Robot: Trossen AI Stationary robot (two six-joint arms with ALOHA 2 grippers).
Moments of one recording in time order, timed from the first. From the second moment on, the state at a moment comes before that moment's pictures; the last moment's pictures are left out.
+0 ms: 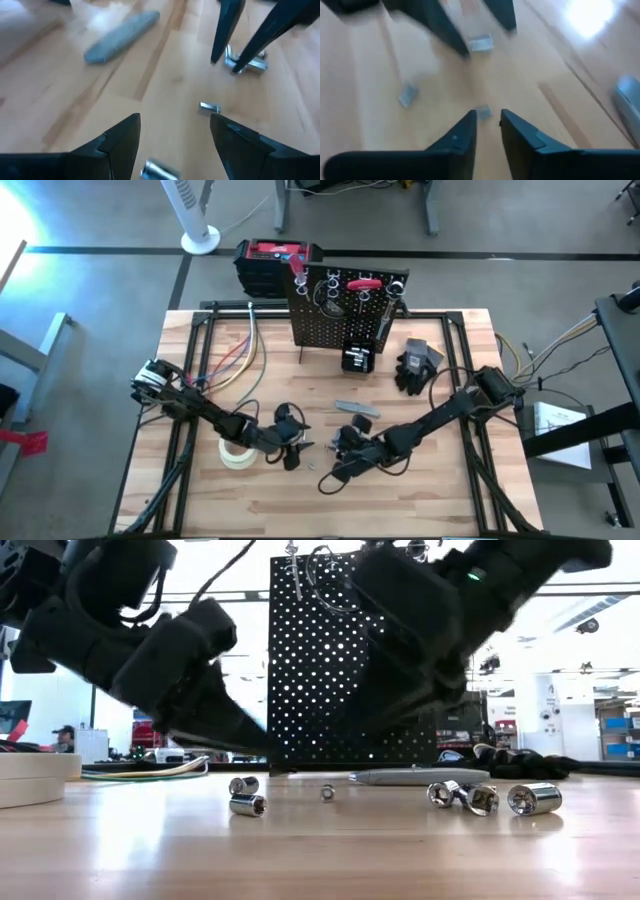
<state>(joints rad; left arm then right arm) -0.40 1.79 0.58 0.65 -0.50 -0.43 0.46 1.92 1.11 -0.12 0.52 0.69</state>
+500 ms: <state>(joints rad) -0.40 1.77 0.60 0.36 -0.48 -0.65 0.41 1.98 1.10 0.01 0.52 0.69</state>
